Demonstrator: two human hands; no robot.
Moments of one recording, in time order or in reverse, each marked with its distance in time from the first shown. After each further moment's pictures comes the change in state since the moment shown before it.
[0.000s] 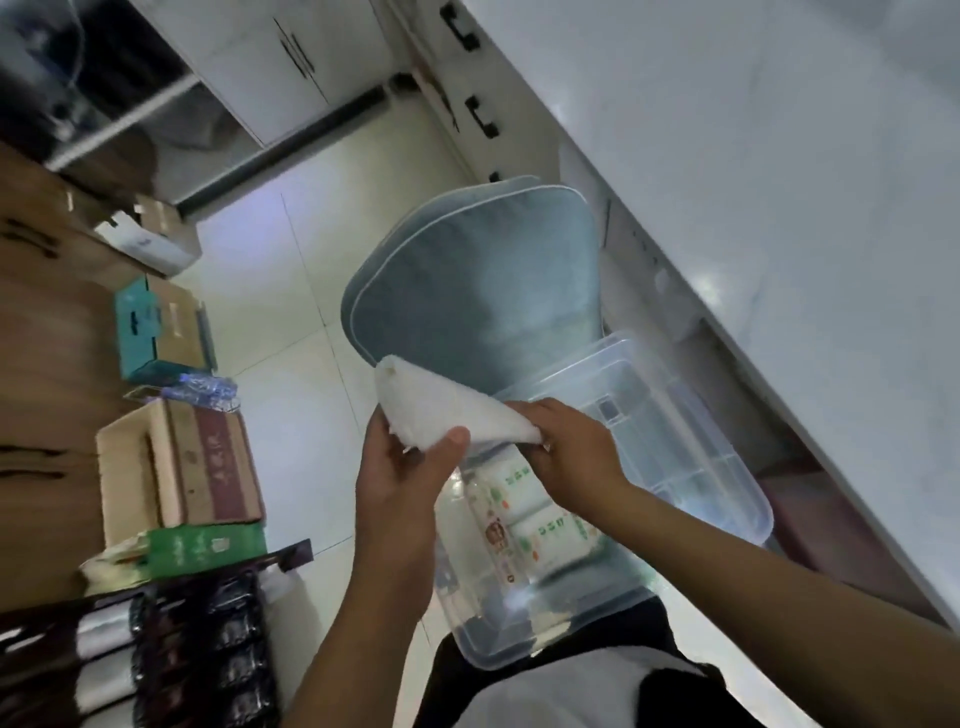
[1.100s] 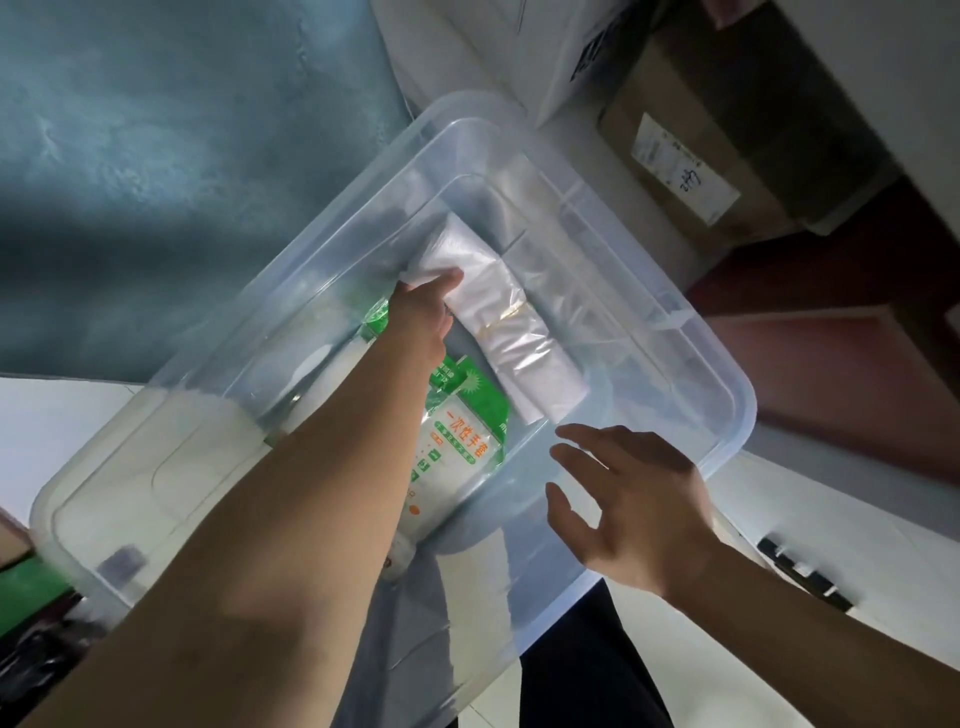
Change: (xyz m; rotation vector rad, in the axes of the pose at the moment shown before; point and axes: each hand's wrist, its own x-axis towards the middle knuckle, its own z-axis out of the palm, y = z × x) left_hand 0.221 -0.383 0.182 0.183 -0.185 -0.842; right_hand -0.125 0.216 0.057 -0.494 0.090 0.194
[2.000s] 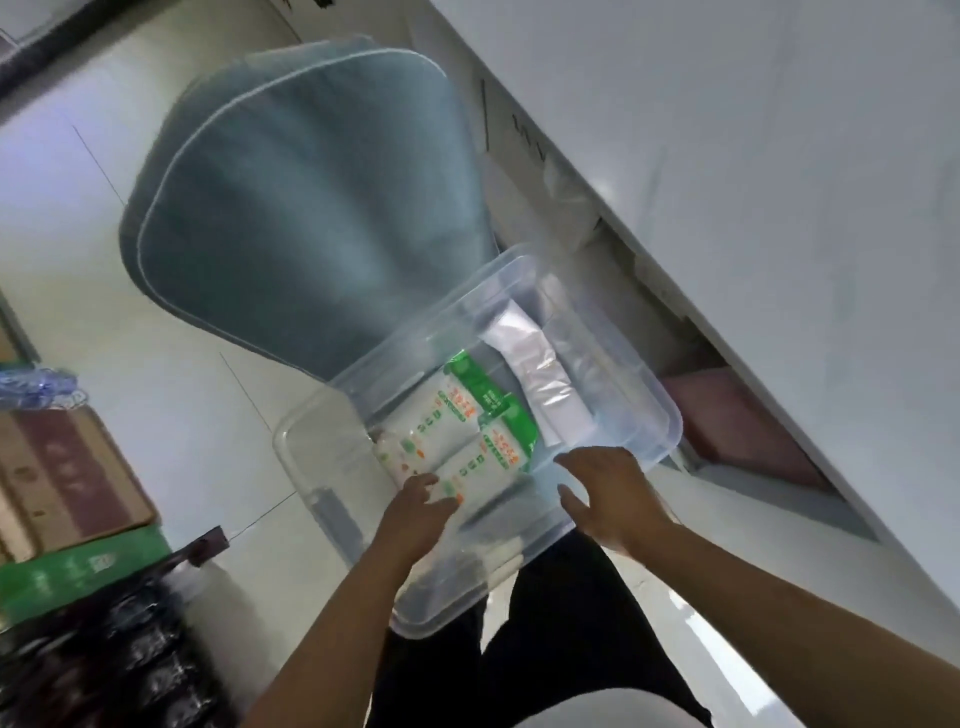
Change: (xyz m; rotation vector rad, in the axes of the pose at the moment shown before) left_hand -0.258 -0.073 -0.147 0.770 0.034 0.042; right_hand -0.018 -0.029 -0.065 0.052 -0.482 0.064
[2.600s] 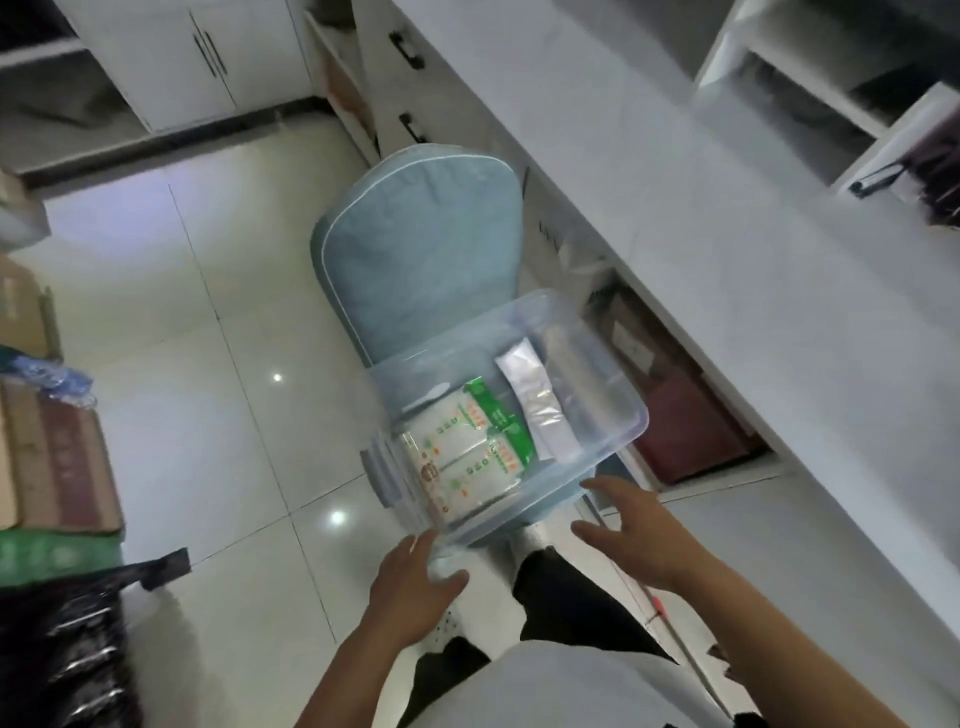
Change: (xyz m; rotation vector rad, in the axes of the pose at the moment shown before) left_hand -0.157 -0.159 0.012 0.186 0.078 0.349; right_hand -0.190 -0.111 -0.036 0.185 0.038 0.187
